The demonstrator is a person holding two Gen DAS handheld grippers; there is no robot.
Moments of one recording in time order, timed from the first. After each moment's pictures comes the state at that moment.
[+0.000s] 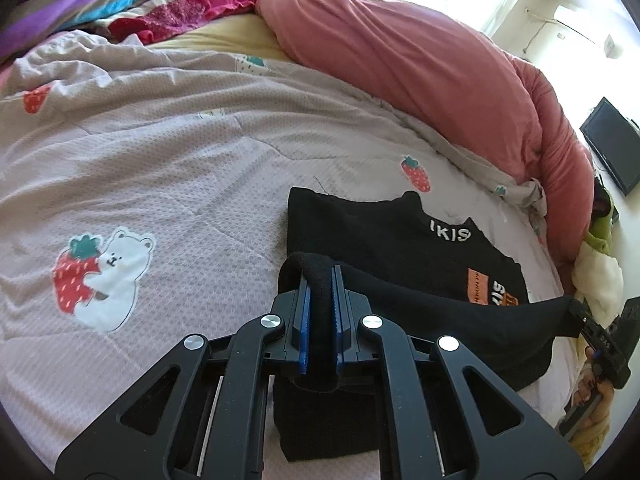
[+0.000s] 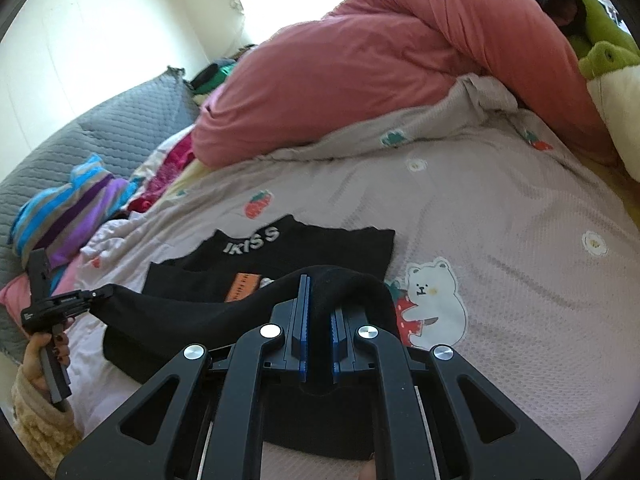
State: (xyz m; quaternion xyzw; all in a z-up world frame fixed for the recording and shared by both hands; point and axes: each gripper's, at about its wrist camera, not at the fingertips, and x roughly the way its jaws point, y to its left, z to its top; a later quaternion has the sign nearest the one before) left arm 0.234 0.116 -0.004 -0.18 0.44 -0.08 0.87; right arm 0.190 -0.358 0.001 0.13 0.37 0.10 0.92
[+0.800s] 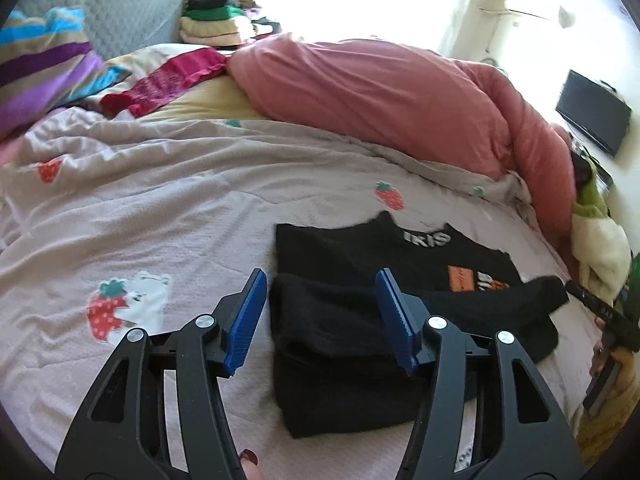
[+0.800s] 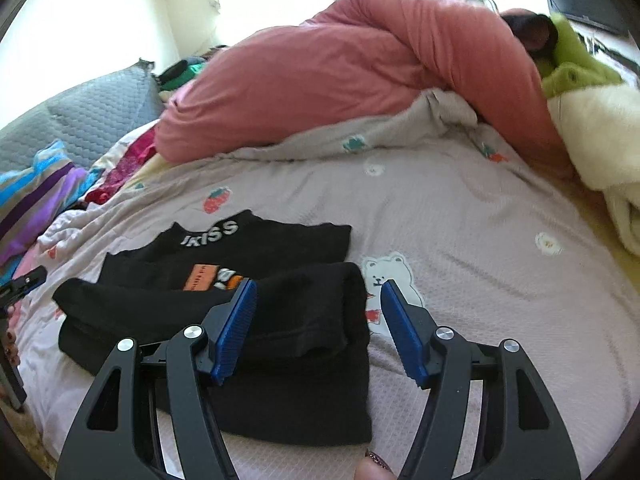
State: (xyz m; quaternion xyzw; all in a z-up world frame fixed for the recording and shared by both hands) left arm 0.186 0.093 0.031 -0.10 0.35 -0.10 0.92; right arm 0.158 -0.344 0.007 0.06 0.34 0.04 0.94
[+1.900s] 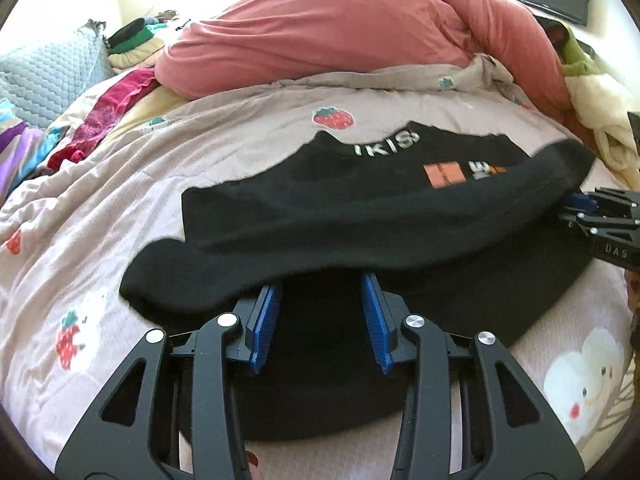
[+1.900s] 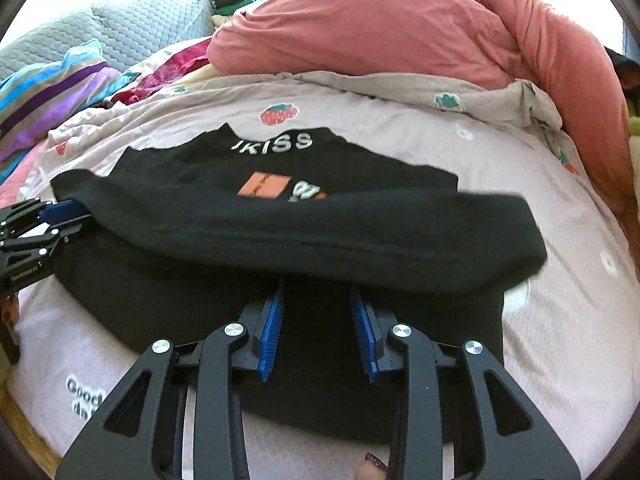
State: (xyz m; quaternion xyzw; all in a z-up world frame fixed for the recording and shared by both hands) left arm 0.199 0.003 -0.026 0.07 0.39 -0.14 0.91; right arm 0.190 -0.262 -0.052 -0.04 0.42 0.10 0.90
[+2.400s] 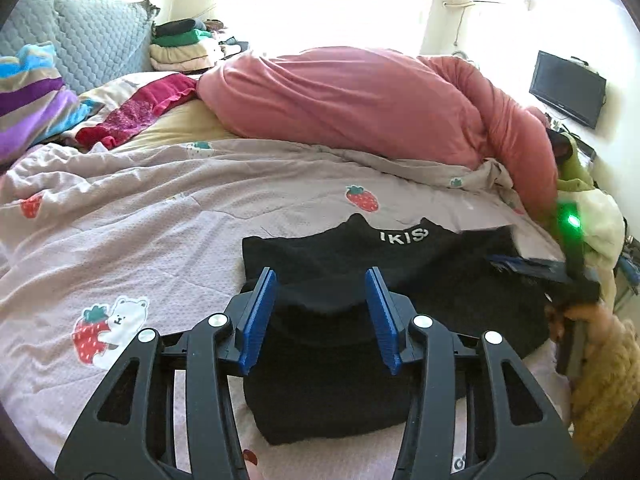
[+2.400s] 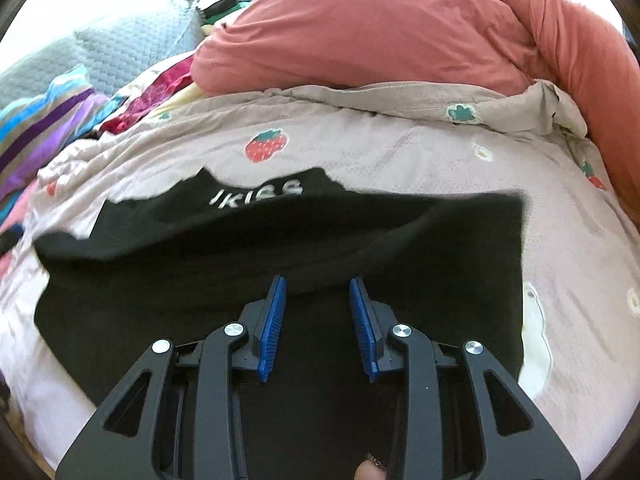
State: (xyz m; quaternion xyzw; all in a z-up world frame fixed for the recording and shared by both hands) left arm 0.177 0.074 0.030 -0.06 0.32 -0.14 0.93; right arm 0.265 -0.267 -0.044 0.01 0.43 0.11 0.90
